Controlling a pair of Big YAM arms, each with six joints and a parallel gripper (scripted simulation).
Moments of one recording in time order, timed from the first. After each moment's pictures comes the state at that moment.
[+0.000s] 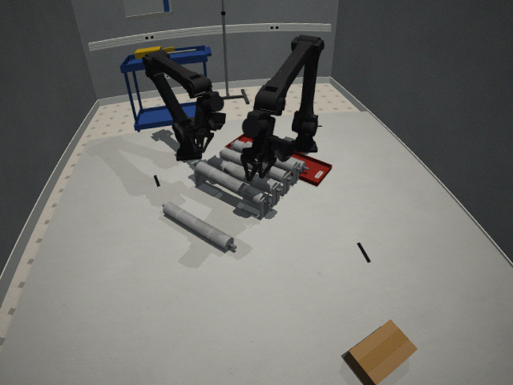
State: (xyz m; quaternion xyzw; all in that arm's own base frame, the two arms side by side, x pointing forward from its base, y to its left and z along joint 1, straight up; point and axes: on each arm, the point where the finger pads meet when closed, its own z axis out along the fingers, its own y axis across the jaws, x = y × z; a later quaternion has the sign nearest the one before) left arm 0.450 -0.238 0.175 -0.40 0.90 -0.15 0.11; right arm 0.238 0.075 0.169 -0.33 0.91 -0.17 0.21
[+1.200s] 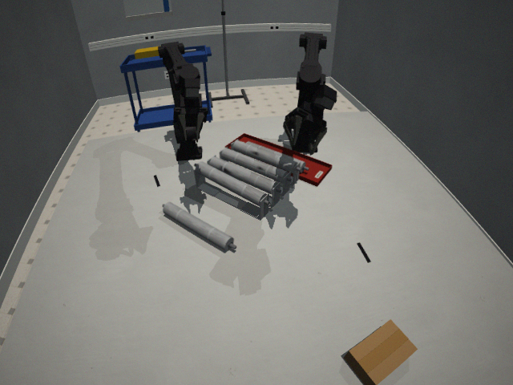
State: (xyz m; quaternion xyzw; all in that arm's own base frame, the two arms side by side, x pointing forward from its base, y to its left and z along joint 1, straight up) left arm 0.540 -0.113 0.343 -0.16 0.85 -0.19 0.46; right arm 0.428 0.078 0.330 -0.10 0.86 -0.04 0.50
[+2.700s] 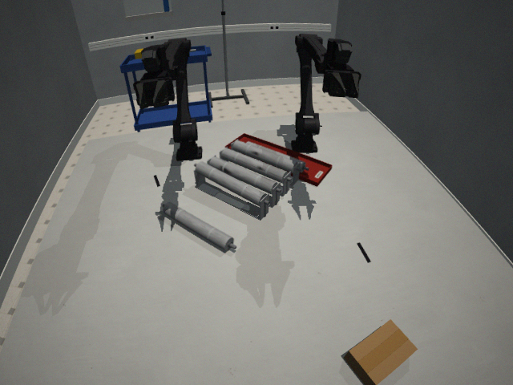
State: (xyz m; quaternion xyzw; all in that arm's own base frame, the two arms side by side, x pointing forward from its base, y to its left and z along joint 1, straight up) left arm 0.518 0.000 0.492 0.00 0.71 0.00 0.71; right arm 0.523 -0.001 0.492 0.00 0.71 0.00 0.71
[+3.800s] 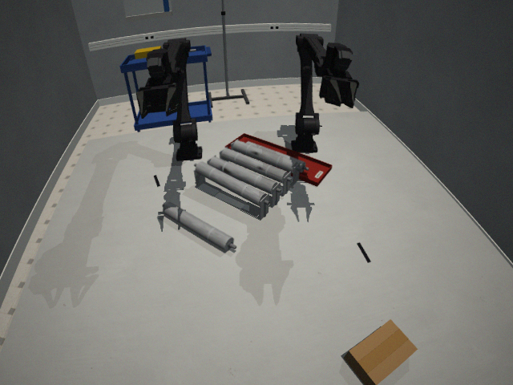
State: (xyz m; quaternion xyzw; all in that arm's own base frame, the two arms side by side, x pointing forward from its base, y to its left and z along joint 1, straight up) left arm 0.527 -0.011 0.468 -0.01 0.73 -0.03 0.68; right arm 0.518 0.009 0.465 -0.02 0.74 0.00 0.68
